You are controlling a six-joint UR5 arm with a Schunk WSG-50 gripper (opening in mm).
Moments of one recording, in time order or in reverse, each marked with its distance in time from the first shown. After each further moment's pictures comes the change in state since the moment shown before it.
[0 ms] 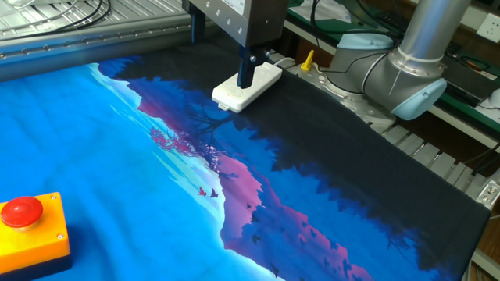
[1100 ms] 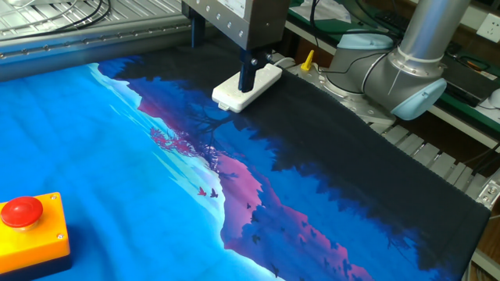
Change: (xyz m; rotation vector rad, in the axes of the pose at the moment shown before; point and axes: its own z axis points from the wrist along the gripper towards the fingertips) arm -0.004 0.005 0.002 -0.019 -0.012 -0.018
